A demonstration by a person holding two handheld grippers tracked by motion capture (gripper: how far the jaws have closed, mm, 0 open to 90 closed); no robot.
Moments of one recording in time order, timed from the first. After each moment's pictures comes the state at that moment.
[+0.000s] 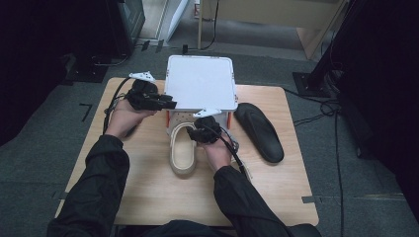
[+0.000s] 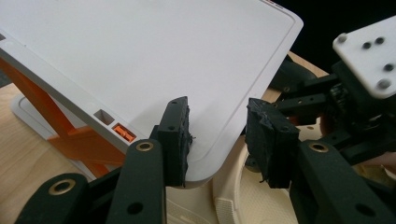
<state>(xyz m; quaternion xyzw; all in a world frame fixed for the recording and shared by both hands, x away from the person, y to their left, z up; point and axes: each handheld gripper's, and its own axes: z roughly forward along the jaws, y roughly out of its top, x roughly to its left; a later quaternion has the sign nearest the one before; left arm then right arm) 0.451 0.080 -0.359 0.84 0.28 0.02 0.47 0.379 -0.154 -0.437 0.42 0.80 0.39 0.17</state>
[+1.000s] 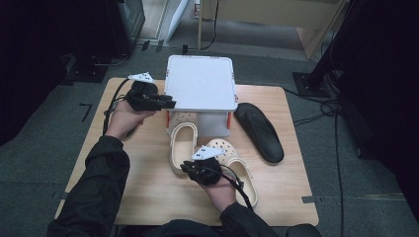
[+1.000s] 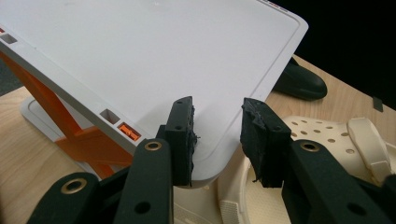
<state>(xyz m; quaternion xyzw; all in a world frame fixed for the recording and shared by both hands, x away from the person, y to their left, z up) 0.448 0.082 -0.362 0.83 0.29 0.03 0.47 0.263 -0.151 -0.458 0.35 0.82 0.44 0.08</state>
